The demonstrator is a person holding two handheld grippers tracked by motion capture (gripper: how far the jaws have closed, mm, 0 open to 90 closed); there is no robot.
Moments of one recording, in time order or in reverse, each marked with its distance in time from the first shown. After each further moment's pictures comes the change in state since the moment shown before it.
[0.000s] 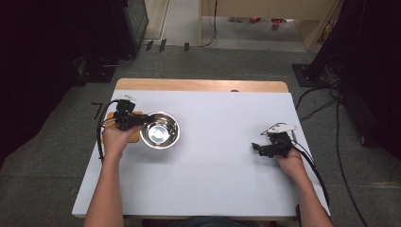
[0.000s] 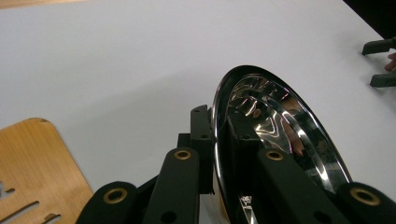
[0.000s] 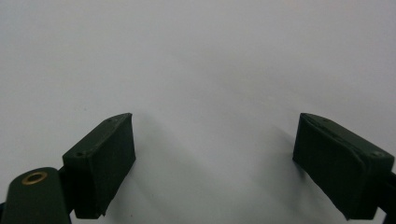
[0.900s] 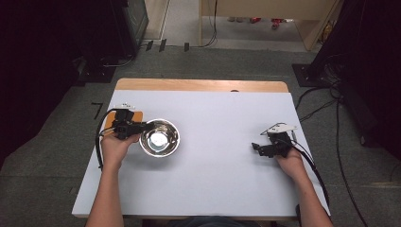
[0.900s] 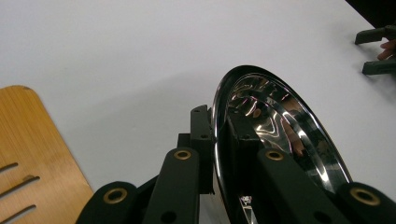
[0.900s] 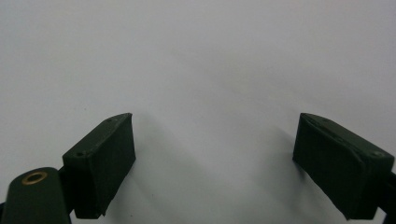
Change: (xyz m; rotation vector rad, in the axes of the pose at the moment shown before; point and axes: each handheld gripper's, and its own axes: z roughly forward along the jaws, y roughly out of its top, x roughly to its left) left arm -0.014 -0.024 -0.008 -0.009 0.000 -0.003; right arm 0.000 0.000 0.000 0.002 0.000 0.000
